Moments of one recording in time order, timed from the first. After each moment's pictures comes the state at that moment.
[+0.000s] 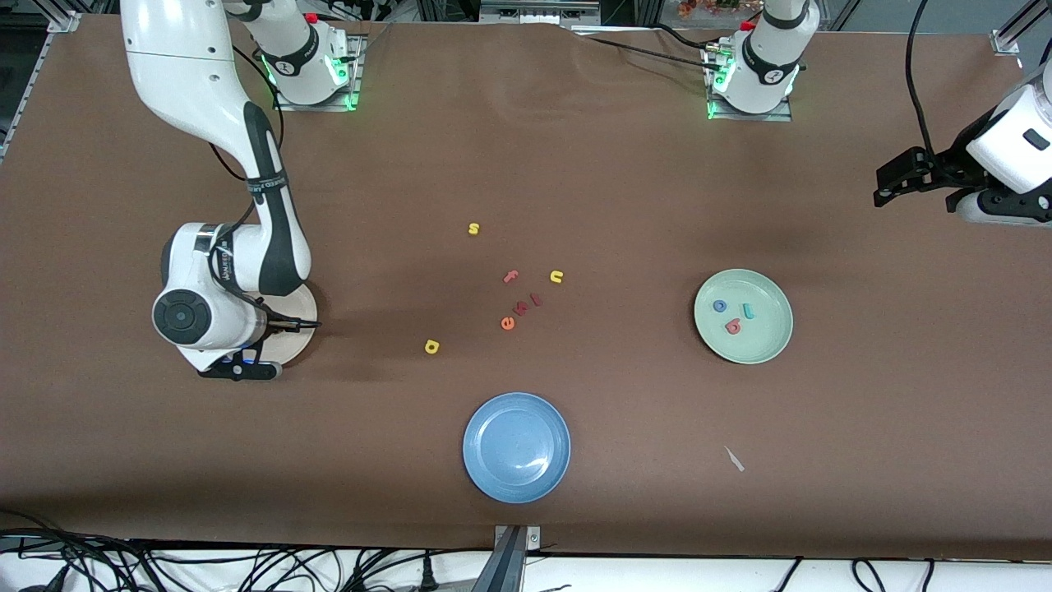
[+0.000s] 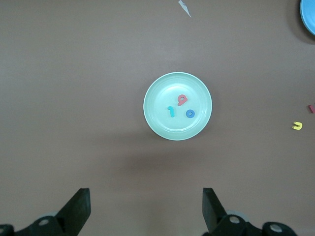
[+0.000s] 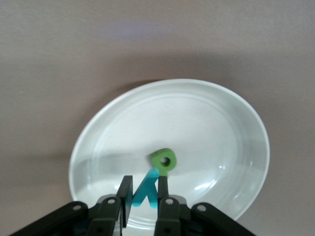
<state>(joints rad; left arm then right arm) 0.03 0.00 -0.06 -1.62 -0.01 1.55 0.02 0.49 0.69 -0.45 -1.66 0.17 2.05 0.03</state>
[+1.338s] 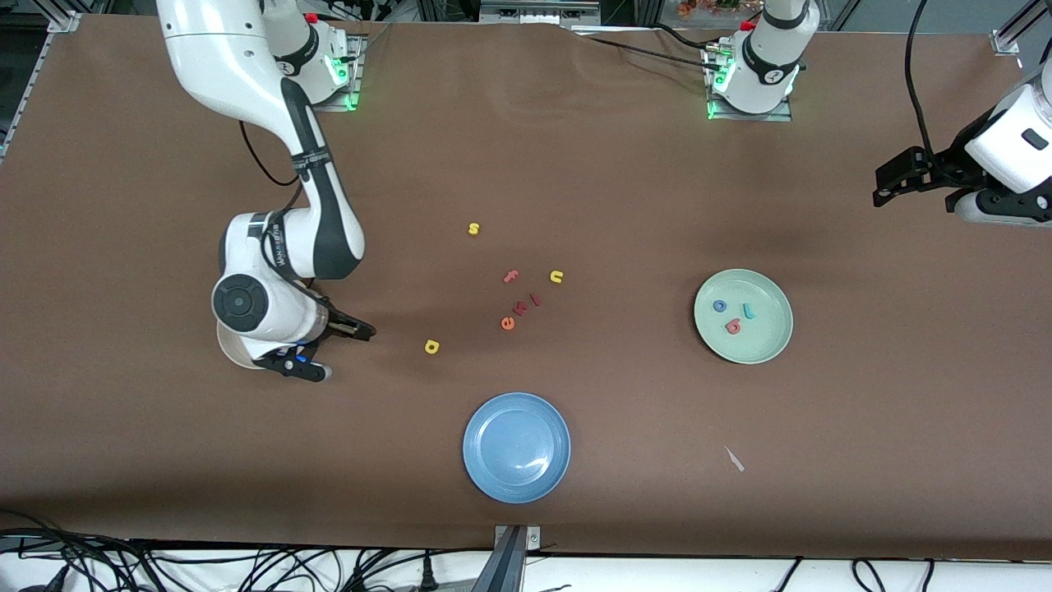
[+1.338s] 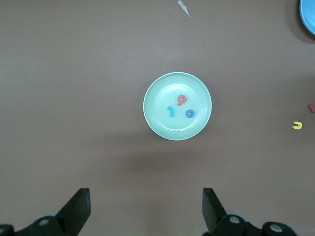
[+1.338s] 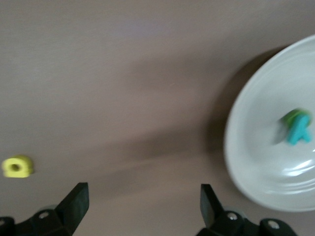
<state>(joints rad) 0.03 0.00 -0.06 -1.62 -0.01 1.55 0.02 0.61 0.67 -0.38 -1.60 0.33 2.06 0.41</state>
